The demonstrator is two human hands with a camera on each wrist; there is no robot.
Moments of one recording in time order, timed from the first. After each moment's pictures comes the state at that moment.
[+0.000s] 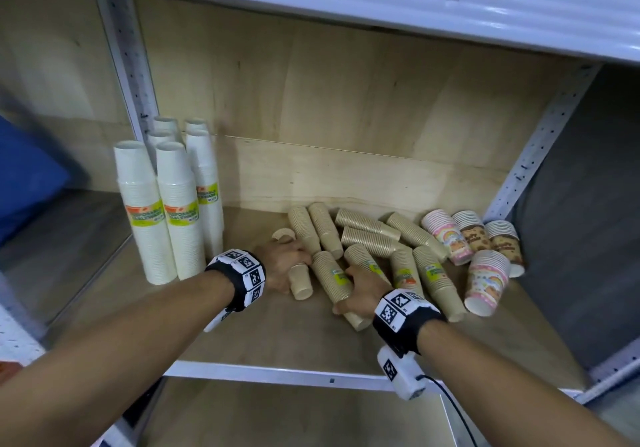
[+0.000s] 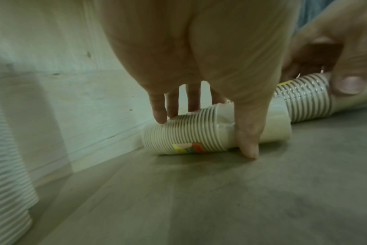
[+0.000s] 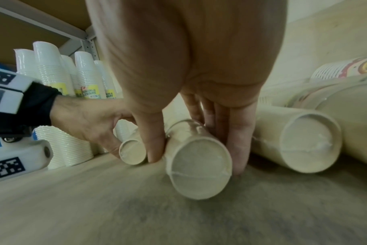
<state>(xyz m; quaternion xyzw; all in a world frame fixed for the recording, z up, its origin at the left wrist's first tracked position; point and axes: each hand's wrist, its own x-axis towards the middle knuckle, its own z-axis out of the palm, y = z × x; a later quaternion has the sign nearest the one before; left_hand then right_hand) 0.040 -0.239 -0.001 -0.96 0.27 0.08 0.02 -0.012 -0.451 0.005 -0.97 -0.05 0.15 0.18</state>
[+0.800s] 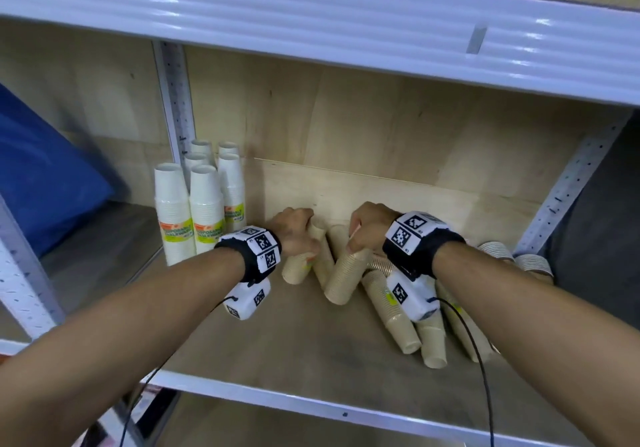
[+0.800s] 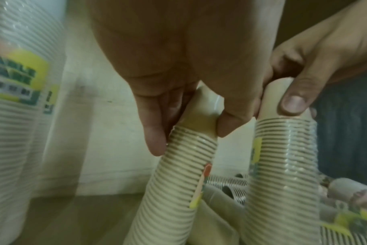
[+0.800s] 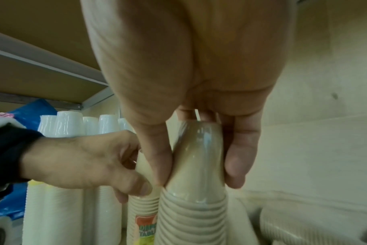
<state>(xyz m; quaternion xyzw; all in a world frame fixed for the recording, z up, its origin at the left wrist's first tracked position) 0.061 -0.229 0.078 -0.98 0.06 -0.01 -0.20 0.056 -0.412 0.135 -0.98 -0.13 0.08 0.11</state>
